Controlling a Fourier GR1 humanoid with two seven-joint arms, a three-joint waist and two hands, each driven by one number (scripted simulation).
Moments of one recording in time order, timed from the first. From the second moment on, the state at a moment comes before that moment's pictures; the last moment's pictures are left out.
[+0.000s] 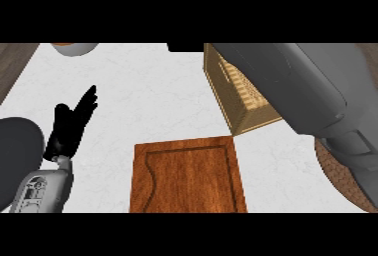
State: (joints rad) left arm -0.23 0.18 0.09 -1.39 -0.15 -0.04 0.24; right arm -1.53 -0.23 0.41 -0.85 0.57 0.03 0.95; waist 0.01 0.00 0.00
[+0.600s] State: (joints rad) left arm -0.21 0.18 0.09 -1.41 -0.15 -0.04 0.23; right arm -1.37 -0.39 0.34 -0.78 0.61 0.07 0.67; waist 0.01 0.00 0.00
